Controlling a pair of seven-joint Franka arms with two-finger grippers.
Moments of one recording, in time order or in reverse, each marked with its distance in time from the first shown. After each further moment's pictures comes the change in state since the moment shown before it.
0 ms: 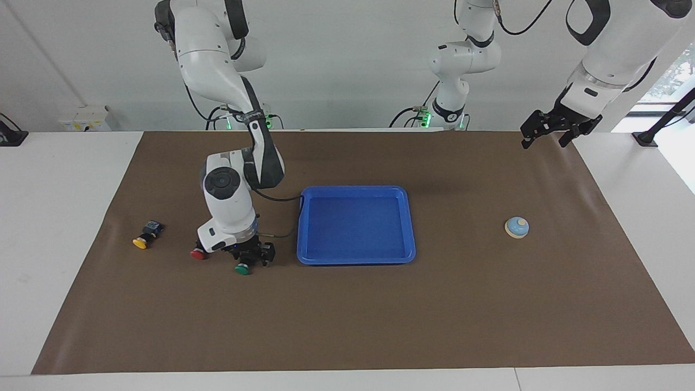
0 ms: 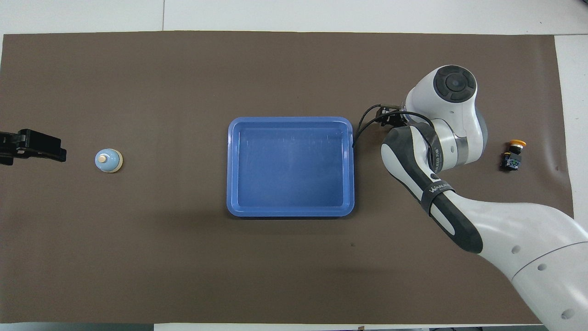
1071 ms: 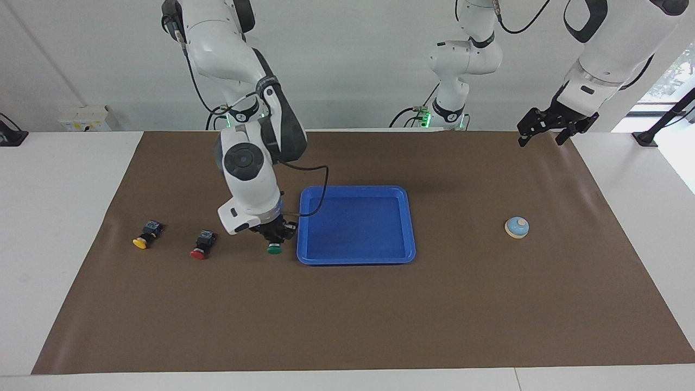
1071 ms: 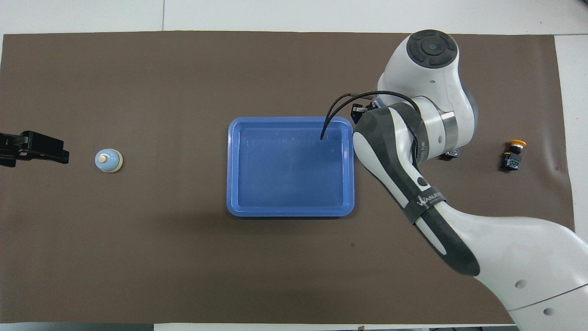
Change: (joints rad) left arm -0.186 -0.008 0.174 0.001 0.000 -0.014 -0.010; right arm 0.112 -0.032 0.059 0.249 0.071 -0.398 0.126
